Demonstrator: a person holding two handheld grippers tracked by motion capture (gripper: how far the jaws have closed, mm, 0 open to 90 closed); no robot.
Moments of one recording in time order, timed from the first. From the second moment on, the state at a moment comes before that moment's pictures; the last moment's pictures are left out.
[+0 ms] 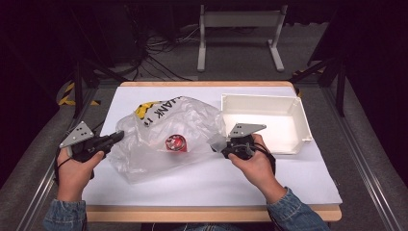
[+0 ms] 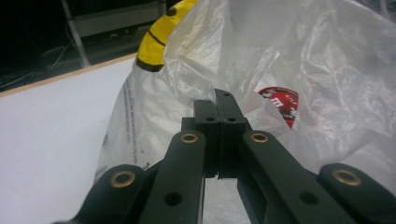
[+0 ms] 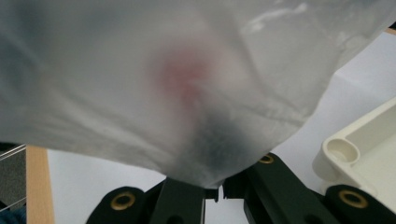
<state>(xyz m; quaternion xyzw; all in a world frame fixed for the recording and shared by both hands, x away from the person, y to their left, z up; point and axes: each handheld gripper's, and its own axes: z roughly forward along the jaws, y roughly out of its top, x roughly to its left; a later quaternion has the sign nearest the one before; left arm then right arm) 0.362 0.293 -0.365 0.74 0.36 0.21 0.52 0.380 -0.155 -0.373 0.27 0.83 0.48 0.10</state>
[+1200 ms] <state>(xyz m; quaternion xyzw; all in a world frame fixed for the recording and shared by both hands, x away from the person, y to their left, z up) 0.363 0.281 -0.367 0.75 0.33 0.20 0.53 0.325 -0.163 -0.296 0.19 0.78 0.55 0.22</state>
